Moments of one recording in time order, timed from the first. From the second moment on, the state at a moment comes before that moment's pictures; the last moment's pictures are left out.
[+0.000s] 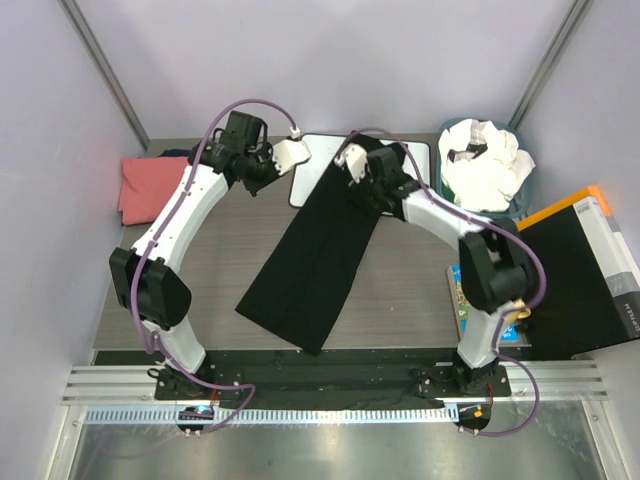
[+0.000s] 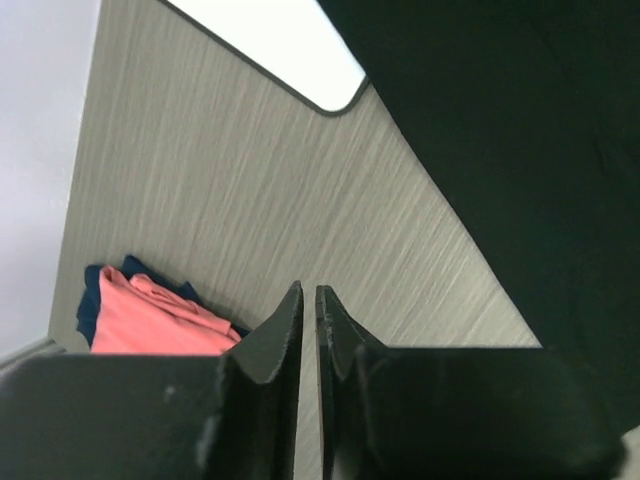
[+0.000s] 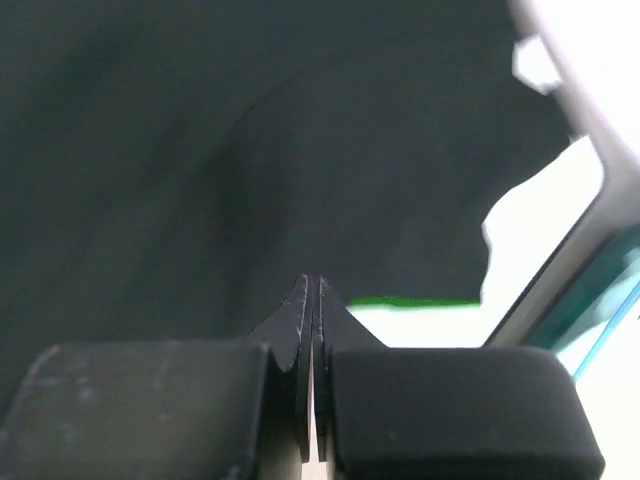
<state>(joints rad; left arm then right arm) -0.37 1.74 1.79 -0.93 0.16 0.81 0.46 1.78 1.28 -0.18 0.06 -0.49</state>
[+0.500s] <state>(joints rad) -0.37 1.72 1.70 -0.89 0.16 0.81 0.39 2.56 2.11 -0.10 0.24 -0.42</state>
